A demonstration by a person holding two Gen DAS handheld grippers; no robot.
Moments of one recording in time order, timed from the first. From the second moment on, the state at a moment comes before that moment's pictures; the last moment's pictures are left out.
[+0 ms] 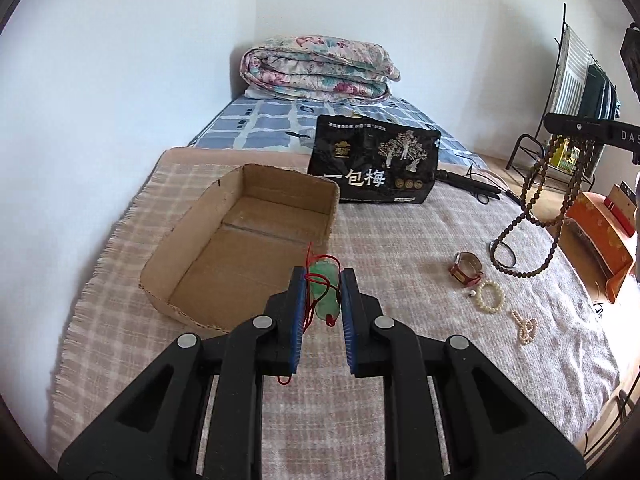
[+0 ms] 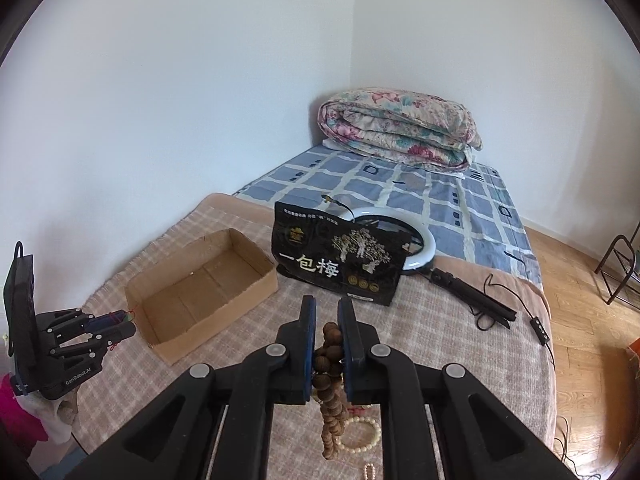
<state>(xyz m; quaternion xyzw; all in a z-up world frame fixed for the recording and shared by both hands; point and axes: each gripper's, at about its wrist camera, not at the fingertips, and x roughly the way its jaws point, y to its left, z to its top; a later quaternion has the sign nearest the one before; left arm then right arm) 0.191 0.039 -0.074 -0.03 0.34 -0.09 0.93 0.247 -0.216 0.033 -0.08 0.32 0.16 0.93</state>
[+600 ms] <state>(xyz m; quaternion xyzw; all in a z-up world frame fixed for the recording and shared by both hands) 0.233 0.107 -0.097 -0.05 0.36 -0.06 0.93 0.310 -0.075 0.037 -0.09 0.31 0.24 0.92</state>
